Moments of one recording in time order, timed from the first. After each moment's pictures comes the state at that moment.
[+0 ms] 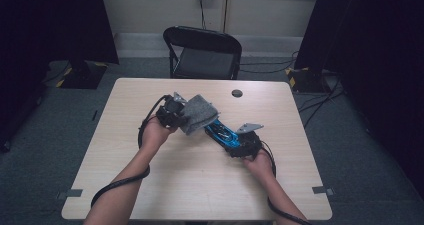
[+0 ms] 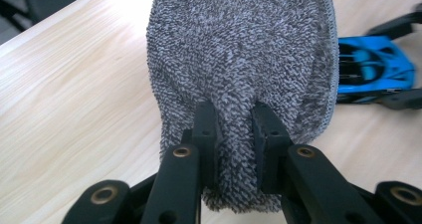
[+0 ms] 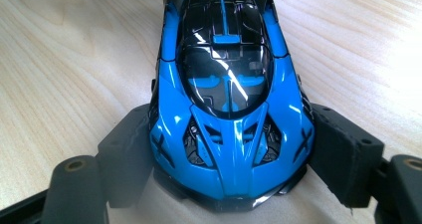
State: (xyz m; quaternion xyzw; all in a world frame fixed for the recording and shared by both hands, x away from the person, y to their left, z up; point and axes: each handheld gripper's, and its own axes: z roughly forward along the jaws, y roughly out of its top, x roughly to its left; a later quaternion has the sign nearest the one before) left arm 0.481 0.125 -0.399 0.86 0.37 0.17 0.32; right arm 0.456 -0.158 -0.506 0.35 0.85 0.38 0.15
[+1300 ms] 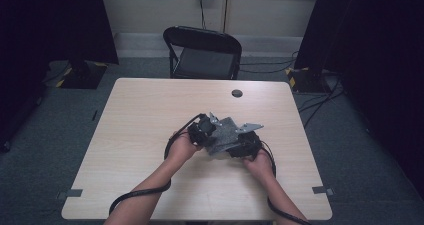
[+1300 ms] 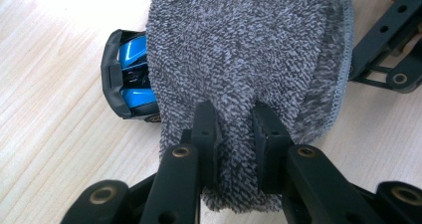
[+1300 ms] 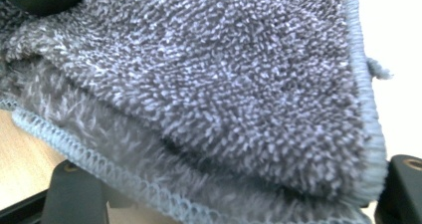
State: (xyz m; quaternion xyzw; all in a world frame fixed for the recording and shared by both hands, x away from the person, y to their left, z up) left arm 0.455 0.041 -0.435 0.92 0.27 0.13 0.27; right arm 0.456 -0.159 -0.506 0.35 0.85 0.38 0.15
